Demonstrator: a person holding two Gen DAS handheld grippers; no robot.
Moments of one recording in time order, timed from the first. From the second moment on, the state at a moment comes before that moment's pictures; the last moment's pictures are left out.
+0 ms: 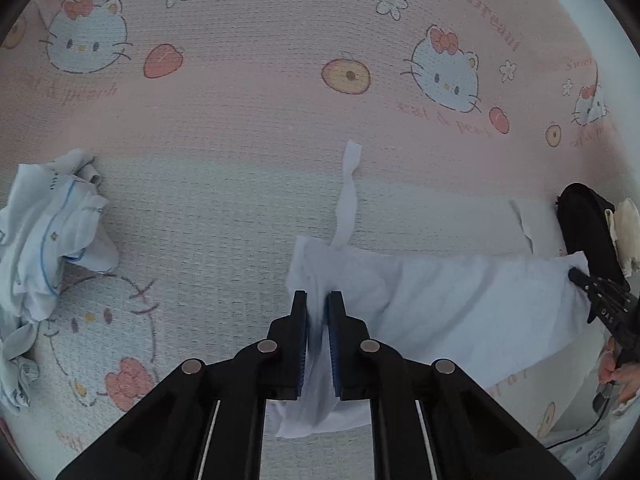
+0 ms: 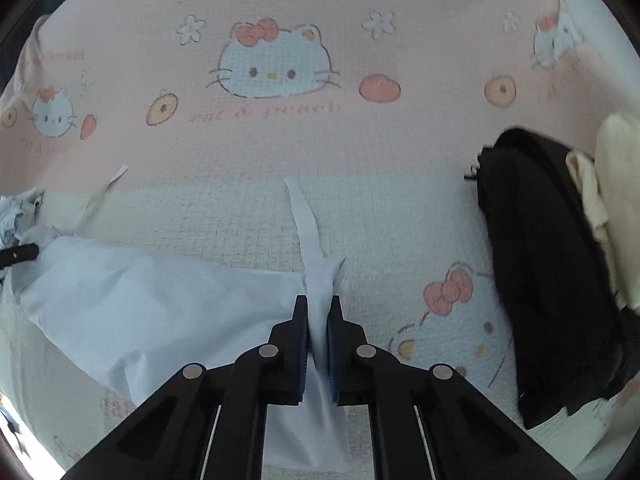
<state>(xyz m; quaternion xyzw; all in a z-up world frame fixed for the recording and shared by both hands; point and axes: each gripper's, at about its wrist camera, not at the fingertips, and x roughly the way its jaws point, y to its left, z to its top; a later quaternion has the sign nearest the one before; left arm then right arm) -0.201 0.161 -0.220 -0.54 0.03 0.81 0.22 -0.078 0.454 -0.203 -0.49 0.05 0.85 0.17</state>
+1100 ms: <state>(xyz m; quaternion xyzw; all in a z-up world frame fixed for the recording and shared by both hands) -0.235 0.133 -0.220 -0.54 -0.06 0.82 0.17 -0.052 0.482 -0.231 -0.49 0.16 0.82 0.23</state>
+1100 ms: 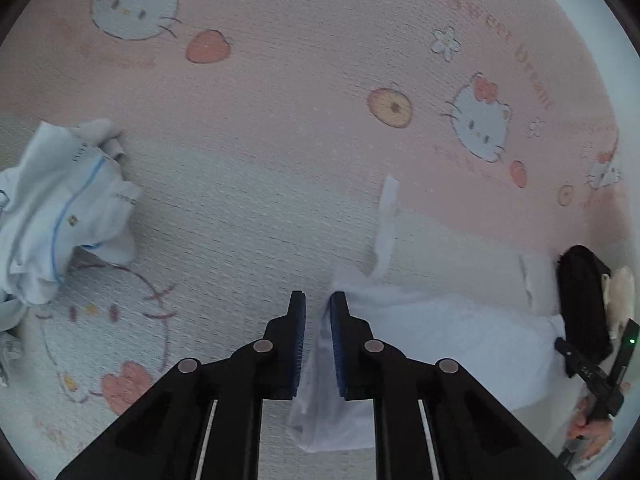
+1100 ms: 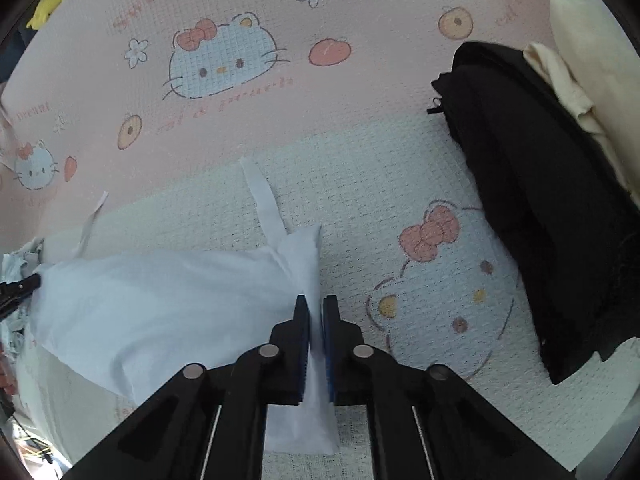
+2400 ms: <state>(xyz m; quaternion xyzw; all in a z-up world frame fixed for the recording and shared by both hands) -0.129 0.097 -0.258 -0.57 -0.37 0.71 0.18 0.068 0.461 -0.282 -0.35 0.62 0.69 0.16</state>
